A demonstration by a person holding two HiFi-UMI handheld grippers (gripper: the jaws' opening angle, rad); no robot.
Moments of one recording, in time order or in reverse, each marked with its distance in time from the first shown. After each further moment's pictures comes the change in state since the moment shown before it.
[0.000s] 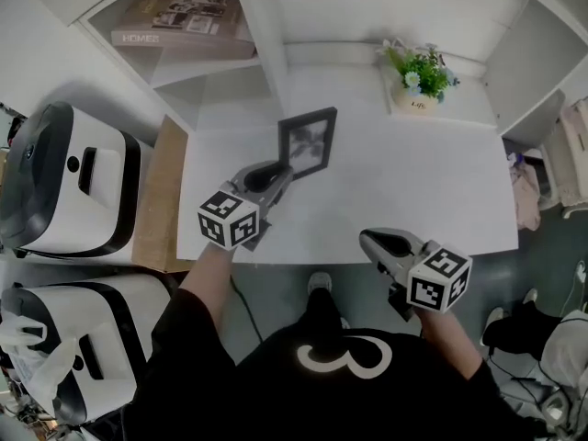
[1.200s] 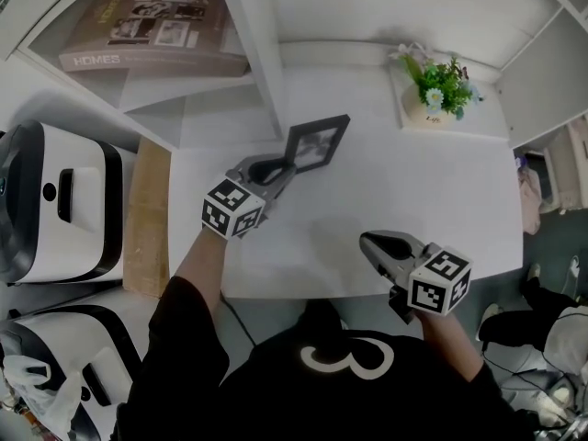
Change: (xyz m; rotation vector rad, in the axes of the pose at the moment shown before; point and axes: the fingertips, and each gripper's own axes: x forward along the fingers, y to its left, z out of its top) left arm 0.082 0.082 -0.032 0.148 0.153 -0.126; right arm 0.064 -0.068 0.023 0.067 0.066 -0.038
